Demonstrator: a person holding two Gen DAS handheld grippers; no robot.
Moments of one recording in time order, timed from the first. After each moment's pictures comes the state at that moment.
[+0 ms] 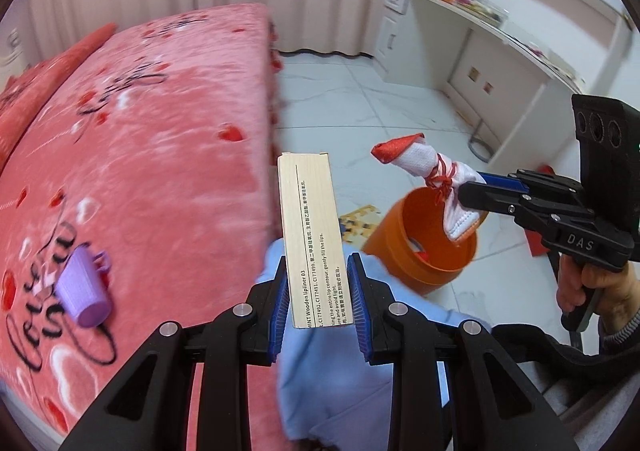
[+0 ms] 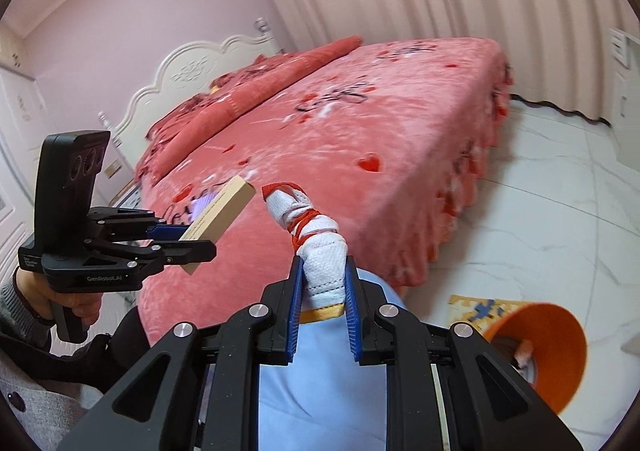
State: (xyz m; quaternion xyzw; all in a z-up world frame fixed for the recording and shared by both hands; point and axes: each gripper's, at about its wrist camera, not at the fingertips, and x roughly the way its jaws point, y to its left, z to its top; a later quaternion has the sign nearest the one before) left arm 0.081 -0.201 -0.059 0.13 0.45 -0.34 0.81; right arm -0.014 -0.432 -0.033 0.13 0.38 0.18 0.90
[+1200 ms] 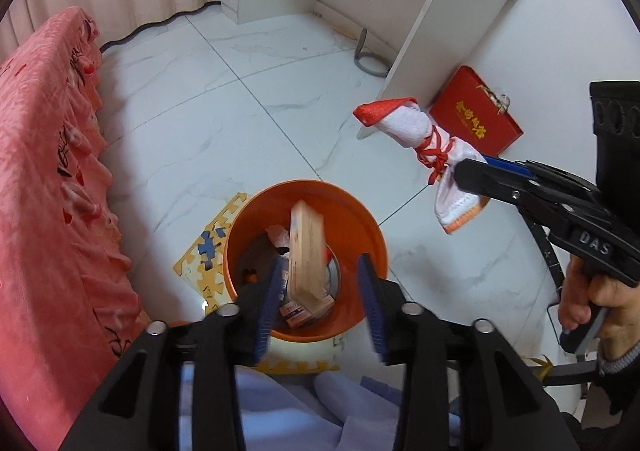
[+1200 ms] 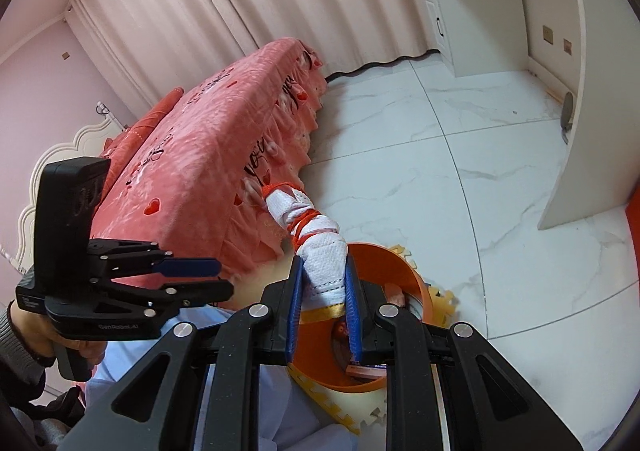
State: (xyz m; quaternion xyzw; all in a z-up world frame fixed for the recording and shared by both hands) left arm 0.084 -0.460 -0.151 0.24 0.49 -0.51 0.67; right arm -0.096 -0.668 -0.118 0.26 0.38 -0.08 0.88
